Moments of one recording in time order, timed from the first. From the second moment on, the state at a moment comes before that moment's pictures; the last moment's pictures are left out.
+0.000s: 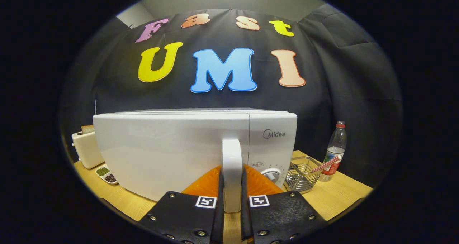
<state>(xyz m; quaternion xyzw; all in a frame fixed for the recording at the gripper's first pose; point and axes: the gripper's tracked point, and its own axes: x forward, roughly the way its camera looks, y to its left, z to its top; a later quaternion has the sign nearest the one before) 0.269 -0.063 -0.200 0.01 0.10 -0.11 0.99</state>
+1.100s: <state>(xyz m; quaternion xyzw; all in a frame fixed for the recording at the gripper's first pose) 0.108 0.055 -0.185 0.02 0.09 0.06 0.99</state>
